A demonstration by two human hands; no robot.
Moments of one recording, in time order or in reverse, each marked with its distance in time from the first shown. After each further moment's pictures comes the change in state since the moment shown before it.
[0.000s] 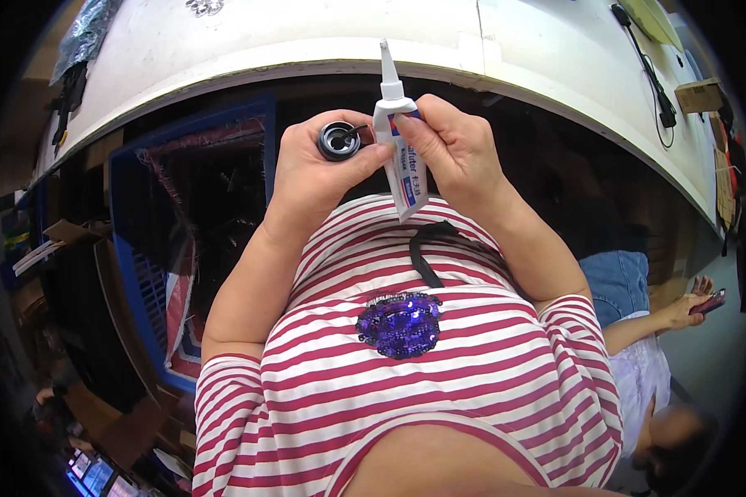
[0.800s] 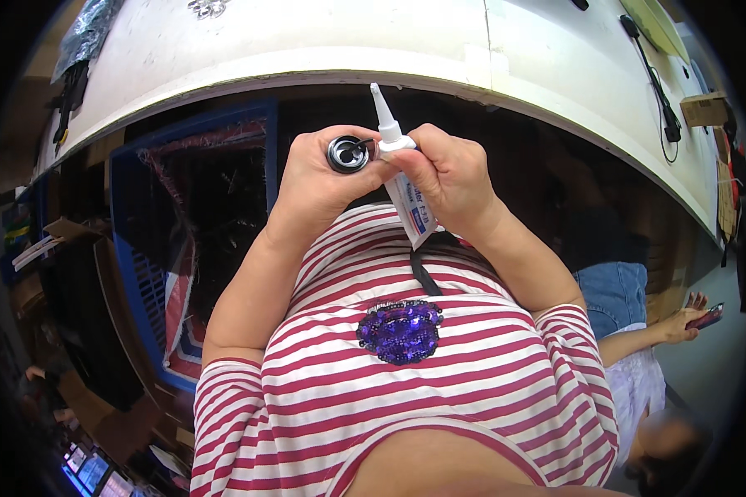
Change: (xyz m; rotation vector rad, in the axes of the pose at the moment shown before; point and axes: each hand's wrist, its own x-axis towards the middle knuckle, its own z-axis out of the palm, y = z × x) left_hand 0.007 -0.002 0.000 -0.042 -0.019 -0.069; right_hand -0.001 0.017 0.011 -0.195 0.096 -0.231
